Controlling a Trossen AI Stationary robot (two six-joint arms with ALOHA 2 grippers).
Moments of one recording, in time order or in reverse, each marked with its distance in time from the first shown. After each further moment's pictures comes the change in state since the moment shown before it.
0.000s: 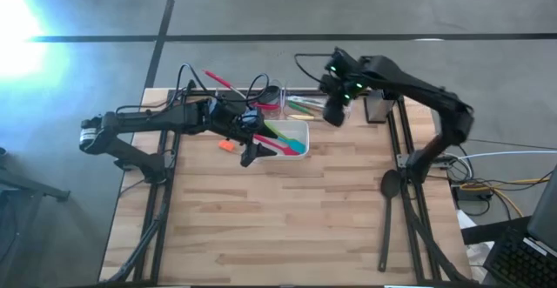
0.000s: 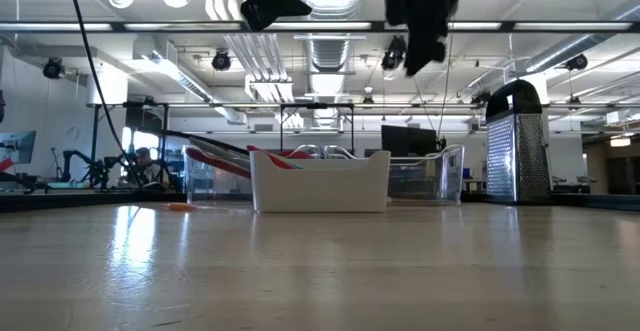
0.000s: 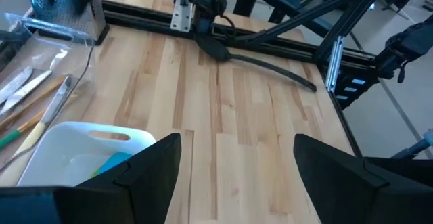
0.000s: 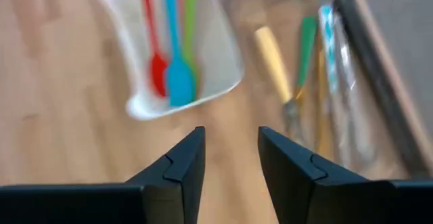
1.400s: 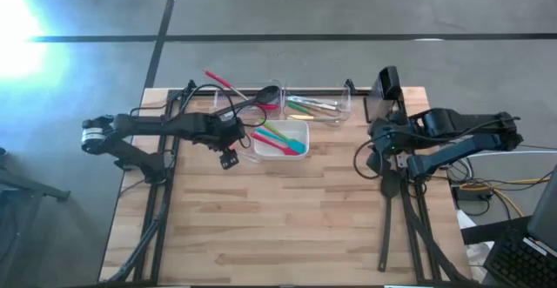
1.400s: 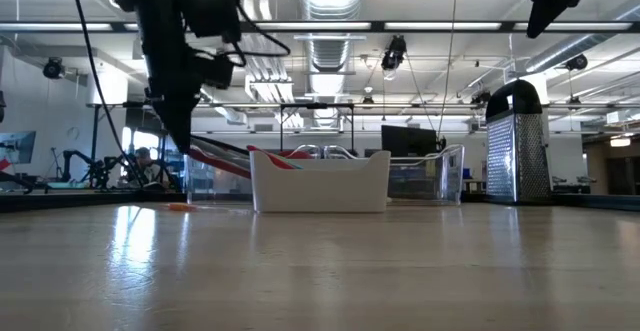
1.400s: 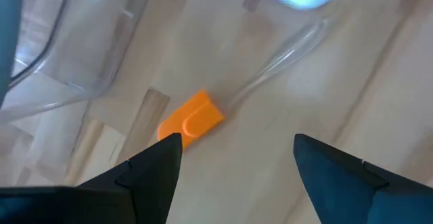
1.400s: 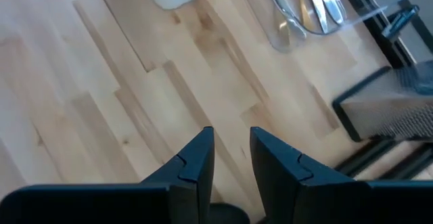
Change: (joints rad) left arm 0.065 0.019 -0.281 -0.507 -0.466 -0.091; right arm 0.678 -0.558 -0.366 -0.279 0.539 0.744
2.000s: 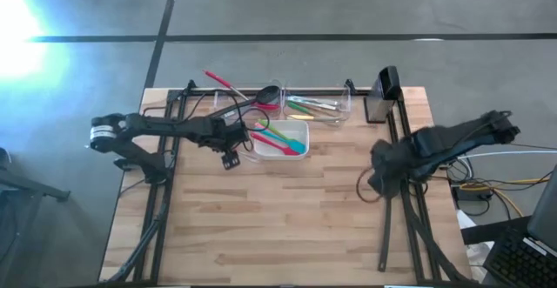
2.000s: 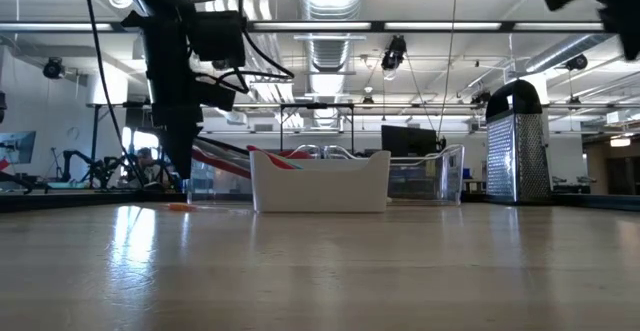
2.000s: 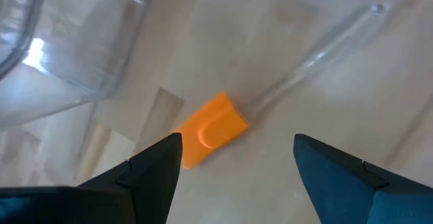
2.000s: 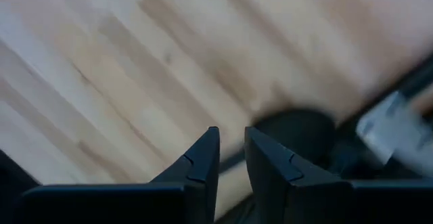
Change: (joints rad) left arm 0.016 0.086 -0.064 0.096 -0.071 0.030; right arm 0.172 -0.008 -0.172 -0.011 -0.283 0.481
